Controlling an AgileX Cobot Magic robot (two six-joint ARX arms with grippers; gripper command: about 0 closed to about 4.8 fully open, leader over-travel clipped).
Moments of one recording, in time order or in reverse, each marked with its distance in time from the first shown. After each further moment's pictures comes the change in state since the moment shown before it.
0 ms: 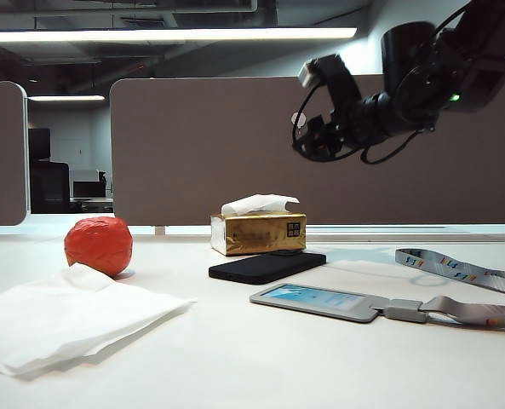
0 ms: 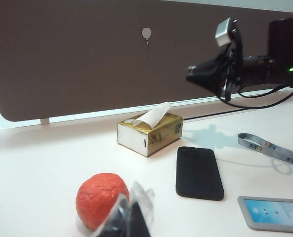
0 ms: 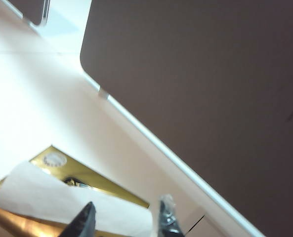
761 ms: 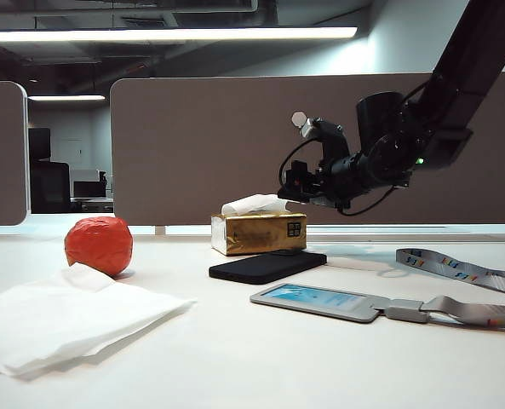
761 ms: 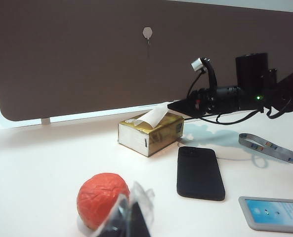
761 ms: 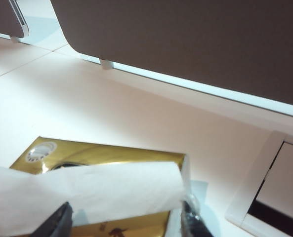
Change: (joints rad) left arm 0.000 0.000 0.000 -0.001 -0.002 0.000; right arm 0.001 0.268 0.206 -0.042 0.000 0.482
